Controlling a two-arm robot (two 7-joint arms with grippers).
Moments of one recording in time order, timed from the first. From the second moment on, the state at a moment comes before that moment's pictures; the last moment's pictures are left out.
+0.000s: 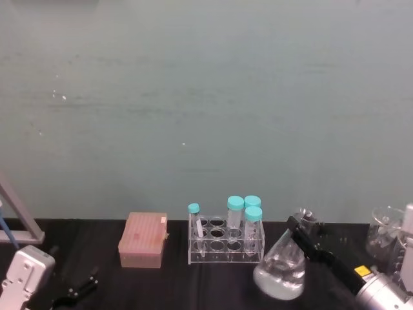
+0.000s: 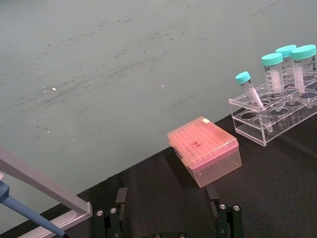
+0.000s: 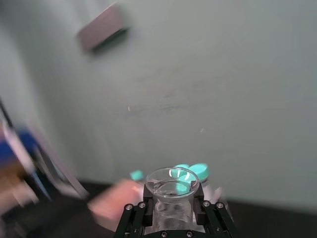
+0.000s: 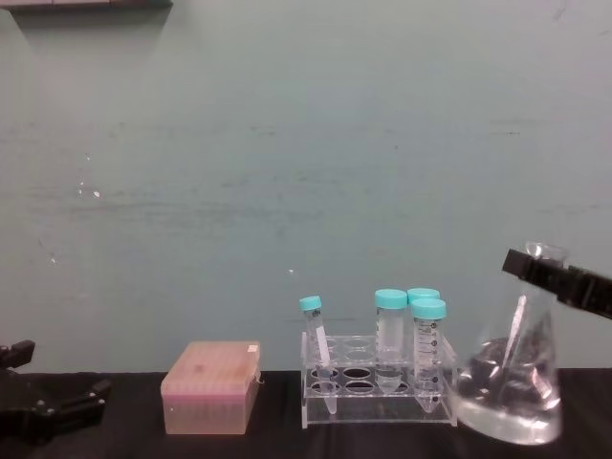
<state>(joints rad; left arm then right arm) -0.20 0.60 0.45 -1.41 -0.25 -0.12 0.03 0.28 0.36 -0.24 -1.32 0.69 -0.07 0.44</state>
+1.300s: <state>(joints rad) -0.20 0.60 0.45 -1.41 -0.25 -0.12 0.03 0.30 0.43 -0.27 -1.33 0.22 -0.31 0.36</state>
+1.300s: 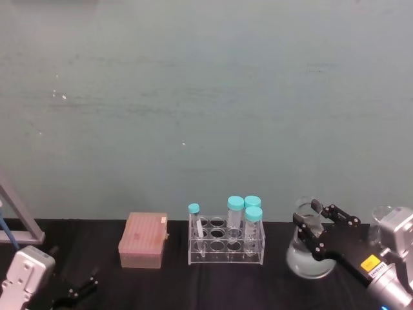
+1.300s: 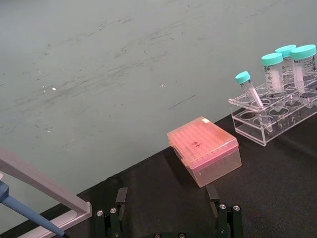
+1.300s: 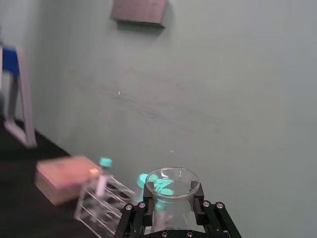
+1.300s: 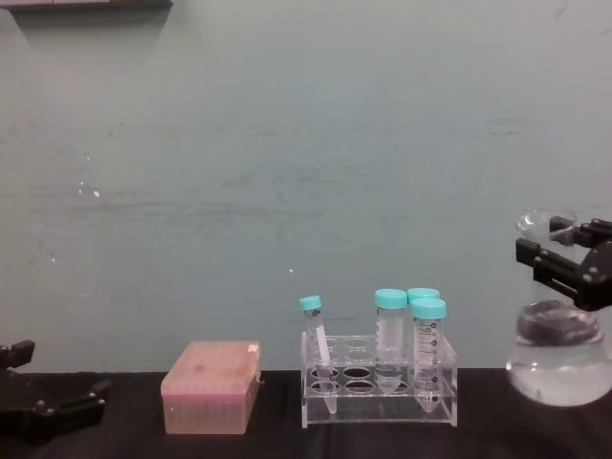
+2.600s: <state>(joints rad) -0.20 0.60 0.45 -1.41 -0.25 -0.12 0.03 0.24 0.37 -0.22 -1.39 0.34 -0.09 0.38</state>
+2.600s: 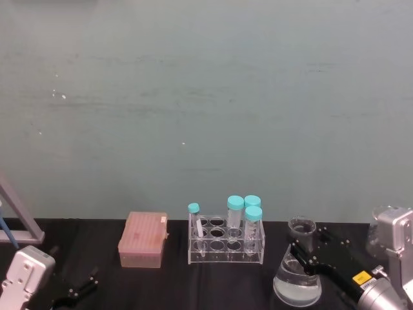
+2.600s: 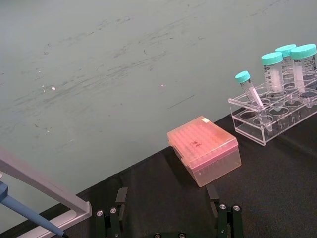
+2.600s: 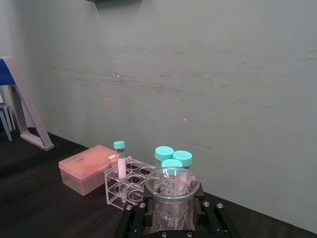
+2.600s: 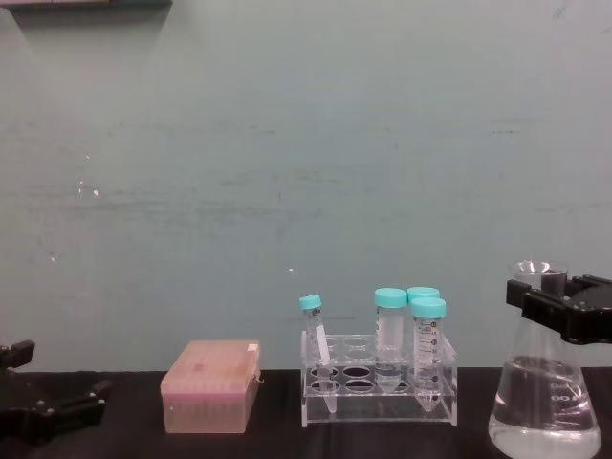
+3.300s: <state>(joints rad) -0.20 0.60 0.45 -1.41 -0.25 -0.12 0.03 0.22 0.33 -0.18 -1.40 0.52 -0.03 0.46</state>
